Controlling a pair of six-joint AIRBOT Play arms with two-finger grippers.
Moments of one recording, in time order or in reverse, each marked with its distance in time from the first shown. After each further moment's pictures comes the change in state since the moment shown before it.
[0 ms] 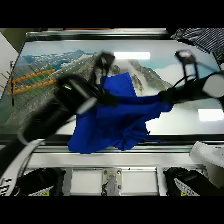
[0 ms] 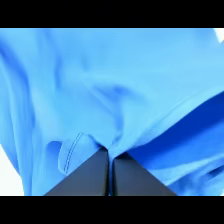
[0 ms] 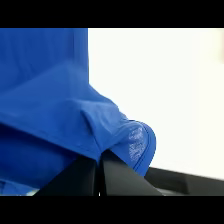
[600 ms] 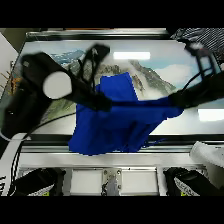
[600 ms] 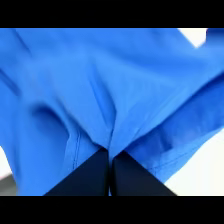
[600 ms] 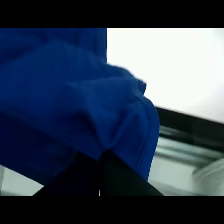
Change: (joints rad) left arm 0.094 0.019 -0.026 -0.338 -0.258 0.202; right arm -0.022 0.028 0.031 0.129 0.332 -0.068
